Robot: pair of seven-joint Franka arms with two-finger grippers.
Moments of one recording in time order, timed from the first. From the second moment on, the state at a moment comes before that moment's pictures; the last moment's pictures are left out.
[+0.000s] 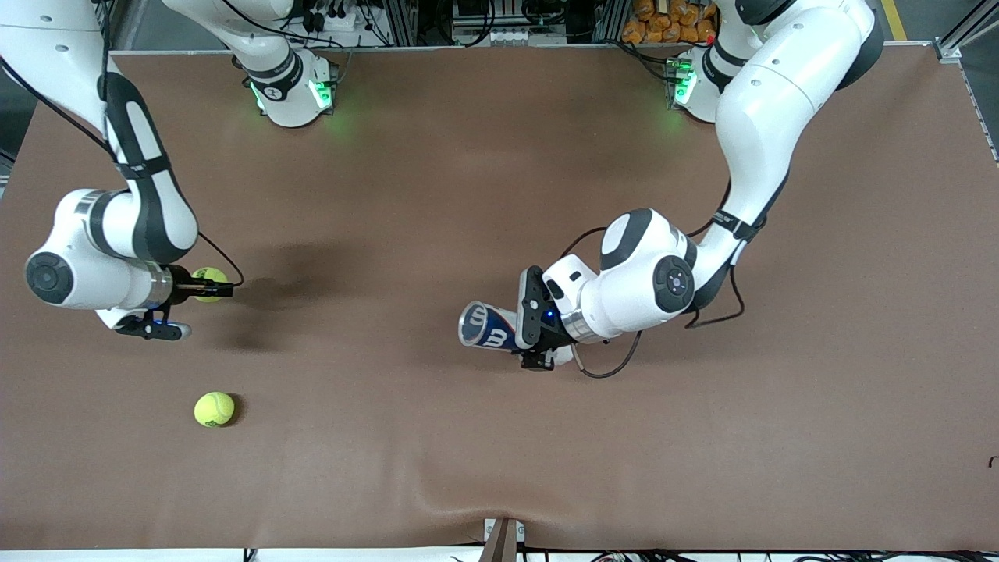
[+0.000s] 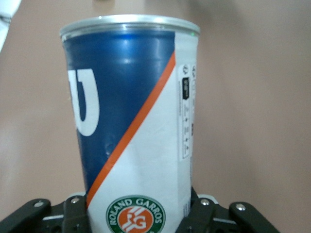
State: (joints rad) left arm -0.16 0.86 -0.56 -1.32 -0.26 2.38 1.35; right arm -0.10 0.38 -0.03 -1.95 0.02 2.01 -0.01
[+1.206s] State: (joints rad) left arm -0.25 0.99 -0.56 -1.39 -1.33 2.42 2.33; right arm 0.13 0.26 -0.01 -1.57 0.21 1.64 0.48
